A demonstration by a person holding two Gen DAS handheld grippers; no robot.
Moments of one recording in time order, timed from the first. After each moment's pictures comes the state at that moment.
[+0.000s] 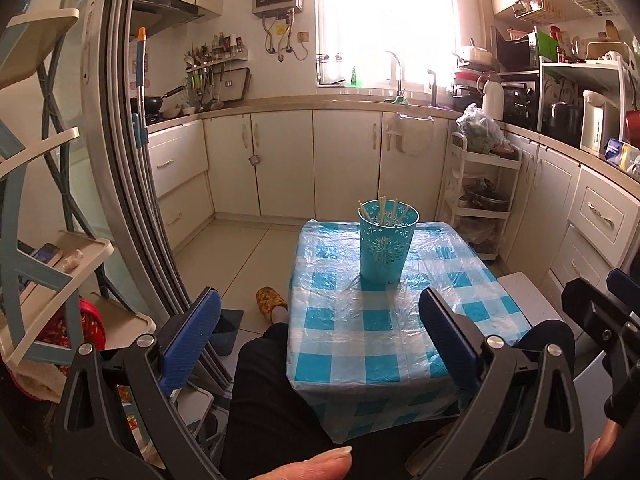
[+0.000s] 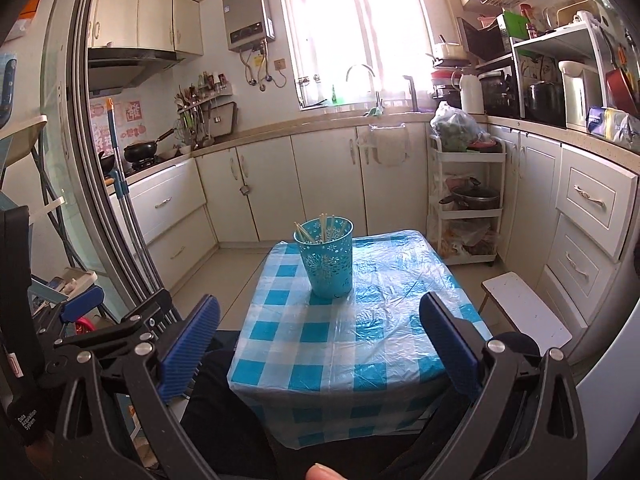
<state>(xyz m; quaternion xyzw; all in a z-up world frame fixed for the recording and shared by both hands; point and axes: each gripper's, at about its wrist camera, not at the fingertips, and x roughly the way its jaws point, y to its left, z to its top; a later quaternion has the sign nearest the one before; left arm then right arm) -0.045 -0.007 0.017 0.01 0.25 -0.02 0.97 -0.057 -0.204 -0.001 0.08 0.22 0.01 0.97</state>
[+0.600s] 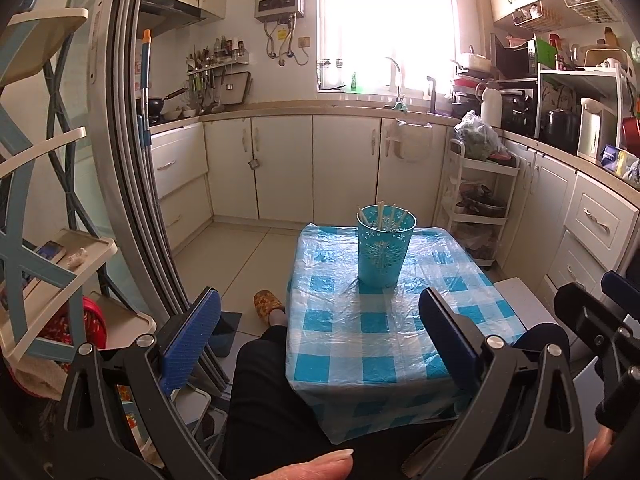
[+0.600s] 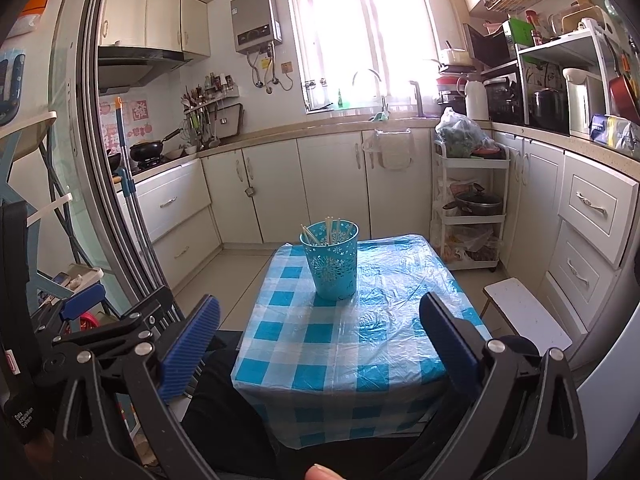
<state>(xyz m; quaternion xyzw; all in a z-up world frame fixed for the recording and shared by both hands) -0.051 -0.004 0.020 0.01 0.24 -0.02 0.97 -0.063 -0.198 0.002 0.07 0.22 0.01 0.97</state>
